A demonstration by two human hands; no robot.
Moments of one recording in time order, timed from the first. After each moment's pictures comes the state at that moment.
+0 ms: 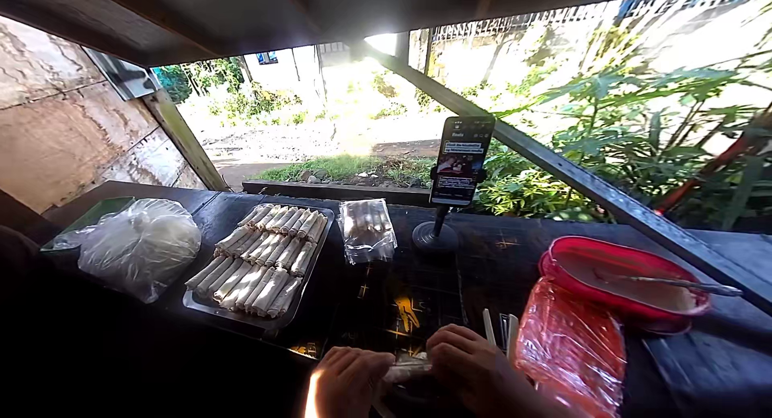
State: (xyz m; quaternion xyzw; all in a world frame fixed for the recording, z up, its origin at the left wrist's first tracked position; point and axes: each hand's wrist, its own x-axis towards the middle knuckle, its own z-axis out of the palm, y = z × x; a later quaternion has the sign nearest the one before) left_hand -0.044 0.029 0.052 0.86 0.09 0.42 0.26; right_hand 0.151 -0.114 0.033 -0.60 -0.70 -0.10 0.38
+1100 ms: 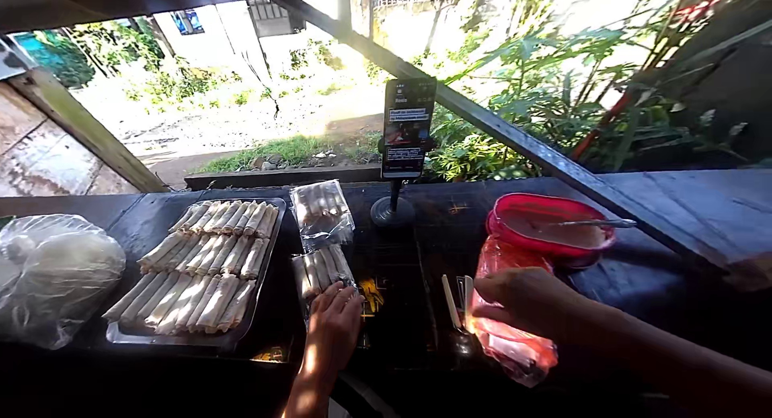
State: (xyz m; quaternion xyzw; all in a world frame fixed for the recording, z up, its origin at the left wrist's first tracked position) left_hand 0.030 0.063 -0.017 0.94 0.08 0.29 0.15; right_hand 0.234 -0.179 0.096 -0.84 -0.52 0.18 -0.02
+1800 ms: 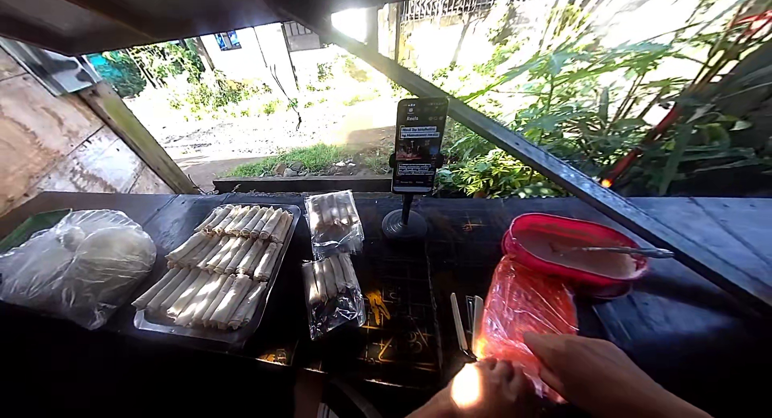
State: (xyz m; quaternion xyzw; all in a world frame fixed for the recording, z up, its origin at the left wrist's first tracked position) left_hand 0.119 -0.105 -0.047 0.92 -0.25 0.25 0.14; right_hand 0.221 -0.232 0.067 -0.88 -0.43 0.20 -0.08
